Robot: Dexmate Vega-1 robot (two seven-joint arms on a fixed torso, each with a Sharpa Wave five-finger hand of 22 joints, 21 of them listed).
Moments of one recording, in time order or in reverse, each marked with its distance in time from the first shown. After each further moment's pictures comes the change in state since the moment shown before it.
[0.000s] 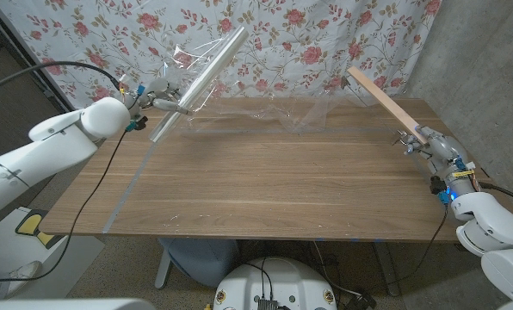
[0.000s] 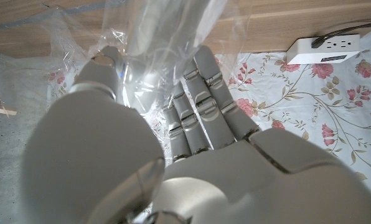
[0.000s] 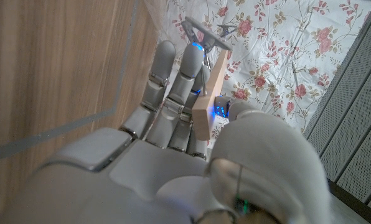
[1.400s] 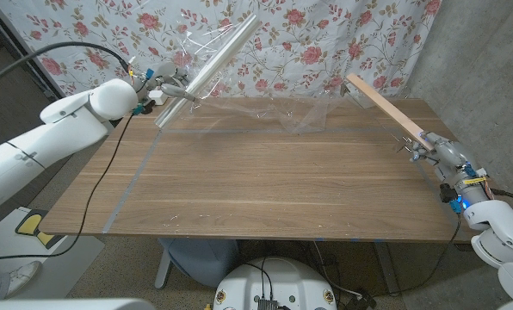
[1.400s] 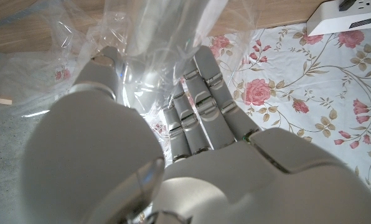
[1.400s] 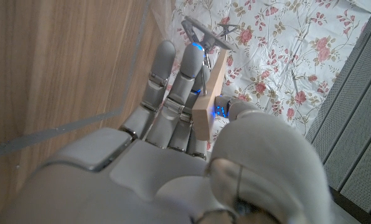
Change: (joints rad) left arm -0.171 -0.052 0.089 0.011 0.082 0.021 -0.083; left_hand -0.004 0.004 0.000 0.000 -0.008 -0.002 -0.002 0.003 0.000 0.003 -0.003 -0.007 0.005 0.005 -0.002 -0.012 0.005 -0.007 -0.004 0.015 0.000; right arm -0.076 0.037 0.076 -0.046 -0.006 -0.036 0.080; right_hand 0.000 0.000 0.000 0.000 0.017 0.005 -0.001 0.002 -0.002 0.012 0.009 0.001 0.000 0.006 -0.001 0.004 0.000 0.000 0.000 0.000 0.000
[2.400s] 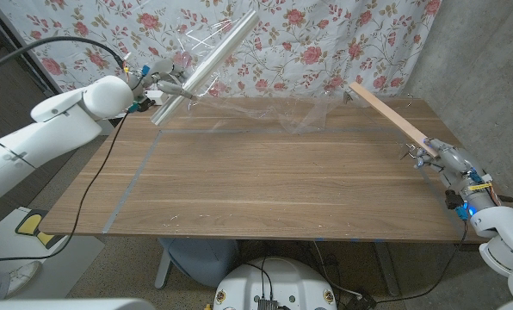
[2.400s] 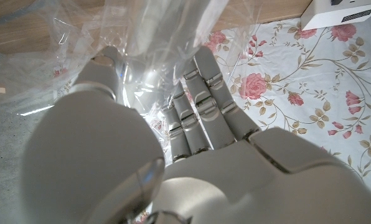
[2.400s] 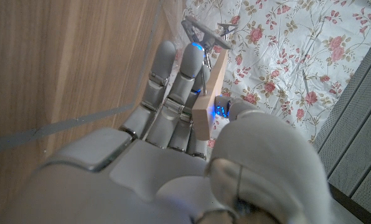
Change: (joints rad) left arm 0.051 0.036 -0.052 -0.042 -0.016 0.016 0.016; left_hand 0.001 -0.001 0.000 0.000 -0.004 -0.002 -0.002 0.000 0.000 0.000 0.000 -0.004 0.001 0.005 -0.005 -0.010 0.004 -0.003 0.004 0.006 -0.005; right arm -0.045 0.025 0.036 -0.032 -0.014 -0.046 -0.008; right_hand 0.000 0.000 0.000 0.000 0.003 0.003 0.003 0.000 -0.001 0.008 0.002 -0.008 0.001 0.000 0.002 0.001 0.000 0.004 0.004 0.000 0.000
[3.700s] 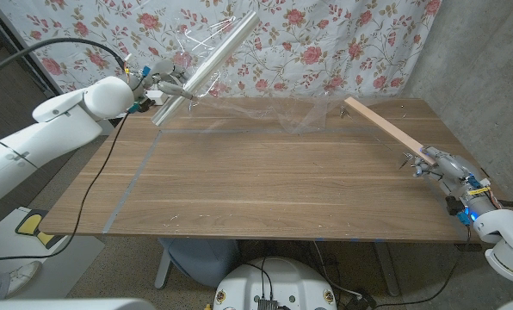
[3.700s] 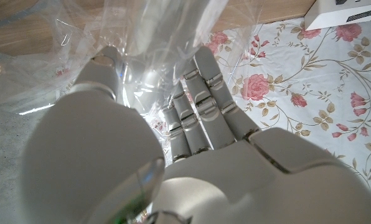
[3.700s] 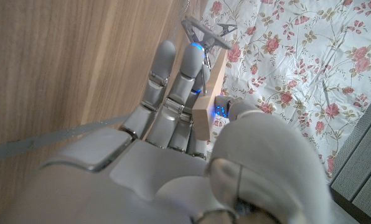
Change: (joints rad) left arm -0.013 -0.008 0.013 0.024 0.006 -0.026 -0.005; left_hand 0.002 -0.002 0.000 0.000 -0.008 -0.002 -0.002 0.001 0.000 0.000 0.000 -0.001 0.003 0.007 0.004 -0.001 0.000 -0.006 -0.005 0.010 0.000; right arm -0.032 -0.018 0.031 -0.026 0.008 -0.098 0.014; right_hand 0.000 0.000 0.000 0.000 0.004 0.000 0.000 -0.003 -0.015 0.000 0.000 0.000 0.005 0.000 -0.001 0.004 0.000 0.000 0.000 0.007 0.000
